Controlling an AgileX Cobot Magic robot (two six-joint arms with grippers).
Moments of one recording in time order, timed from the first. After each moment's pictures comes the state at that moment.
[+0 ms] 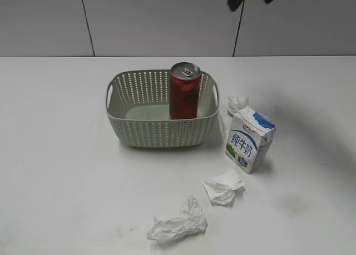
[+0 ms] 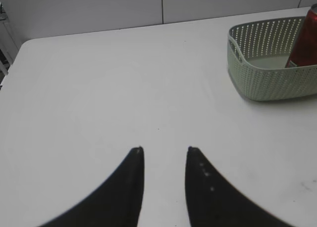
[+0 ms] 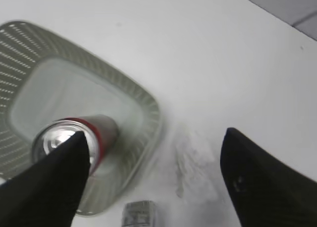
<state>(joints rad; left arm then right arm) -0.01 0.00 -0.51 -0.23 1.03 0.21 0.39 2.08 -2.16 0.07 1.21 -0.04</state>
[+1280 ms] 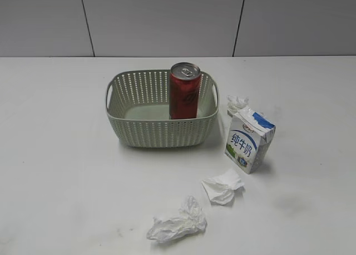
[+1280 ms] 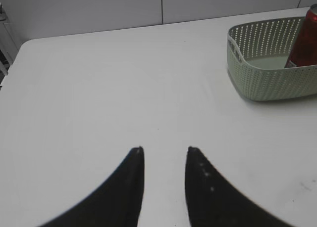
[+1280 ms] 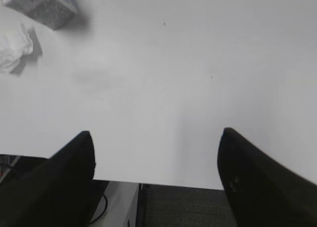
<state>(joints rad) -0.01 0.00 -0.51 -0.23 1.03 0.21 0.06 0.99 -0.83 0.12 1.09 -0.06</state>
